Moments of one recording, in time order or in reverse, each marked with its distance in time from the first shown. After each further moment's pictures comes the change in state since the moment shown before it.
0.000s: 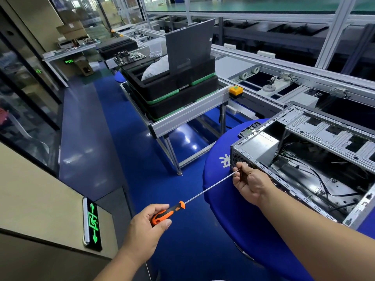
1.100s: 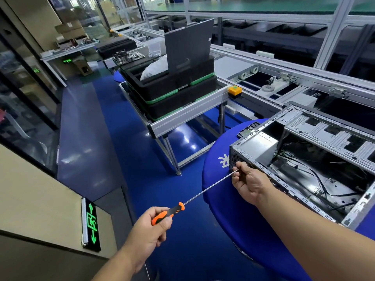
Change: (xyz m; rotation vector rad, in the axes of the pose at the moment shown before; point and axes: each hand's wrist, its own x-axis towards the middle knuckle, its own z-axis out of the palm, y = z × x) left_hand 0.000 -0.005 0.002 -0.310 -0.181 -0.191; right_hand 0.007 0.001 -0.001 0.019 0.020 -0.009
